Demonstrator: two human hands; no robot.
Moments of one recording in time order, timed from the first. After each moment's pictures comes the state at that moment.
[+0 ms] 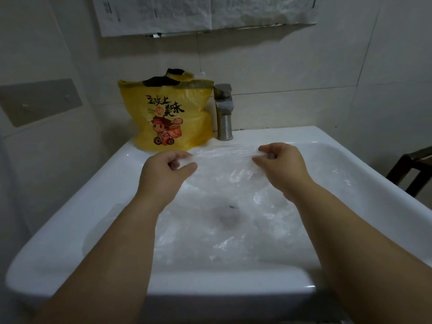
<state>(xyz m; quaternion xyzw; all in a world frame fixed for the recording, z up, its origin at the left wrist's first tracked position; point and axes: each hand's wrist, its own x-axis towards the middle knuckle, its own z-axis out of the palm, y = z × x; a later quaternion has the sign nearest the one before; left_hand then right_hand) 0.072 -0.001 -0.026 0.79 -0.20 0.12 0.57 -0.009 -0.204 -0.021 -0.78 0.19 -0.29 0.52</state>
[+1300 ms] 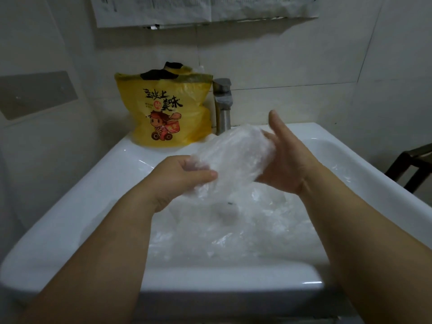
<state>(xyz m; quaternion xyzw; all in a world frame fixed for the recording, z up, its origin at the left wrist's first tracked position) 0.056 -0.006 -0.015 0.78 -0.24 -0.14 0.56 -0.029 -0.200 0.002 -0.59 0.02 -0.02 0.81</state>
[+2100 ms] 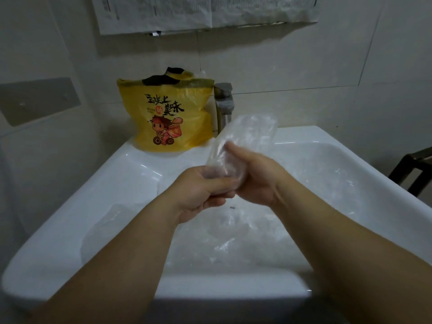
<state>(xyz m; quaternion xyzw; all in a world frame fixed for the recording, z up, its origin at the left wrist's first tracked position) 0.035 -0.031 -0.018 0.67 -0.21 -0.27 0.65 -0.002 -0.162 -0.011 -0.49 0.05 0.01 0.87</state>
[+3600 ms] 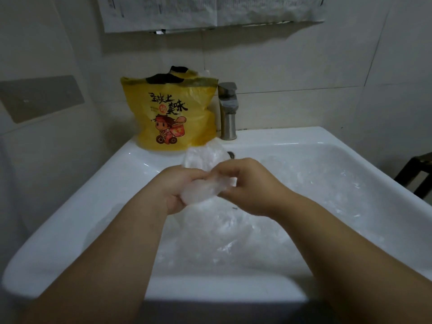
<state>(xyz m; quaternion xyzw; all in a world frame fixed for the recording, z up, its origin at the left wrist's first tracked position) 0.062 -0.016 -0.013 0.67 -0.10 -0.29 0.68 -0.025 -0.145 -0.011 -0.90 -0.11 -0.20 0.37</state>
